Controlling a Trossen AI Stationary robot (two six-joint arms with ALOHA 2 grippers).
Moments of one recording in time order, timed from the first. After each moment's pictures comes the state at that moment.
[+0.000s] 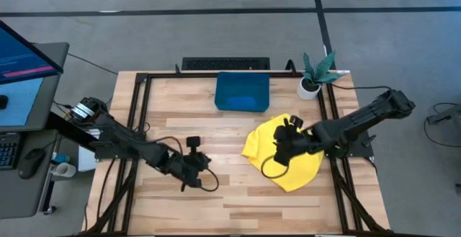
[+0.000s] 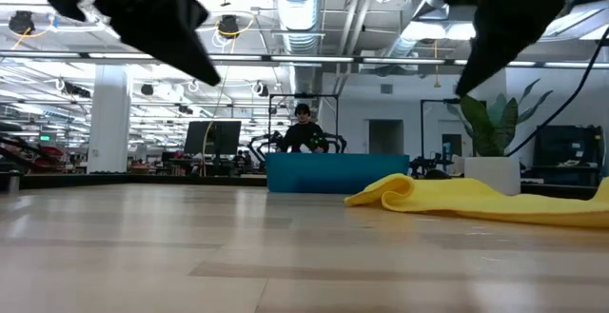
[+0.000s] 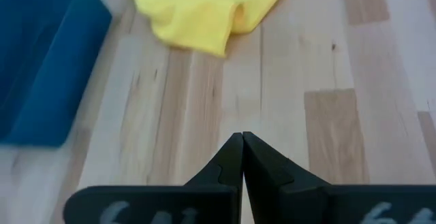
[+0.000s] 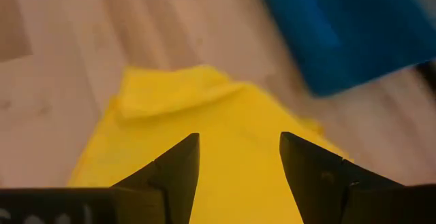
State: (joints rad) left arm -0.50 1.50 0.92 -0.38 -0.58 -0.27; right arm 0.36 1.28 0.90 -0.81 0.49 0.60
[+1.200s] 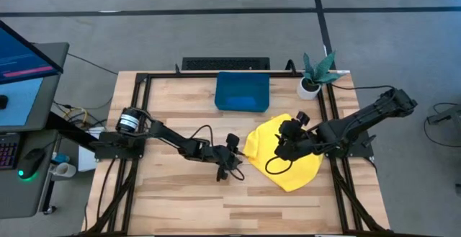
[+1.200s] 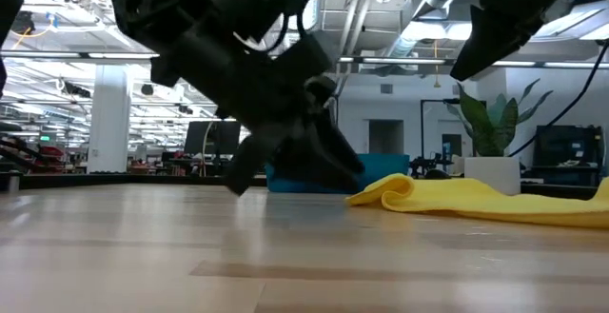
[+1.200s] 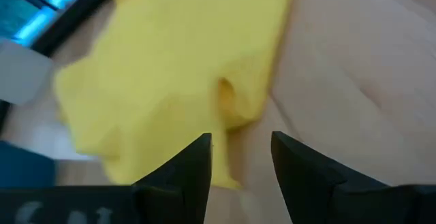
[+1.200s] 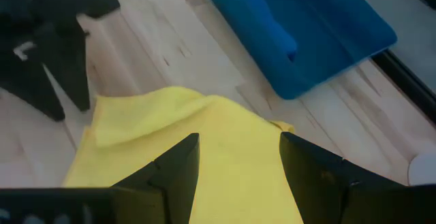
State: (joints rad) left arm -0.21 1.99 0.97 0.44 -0.24 0.49; right arm 0.40 1.23 0.90 -0.87 0.68 0.73
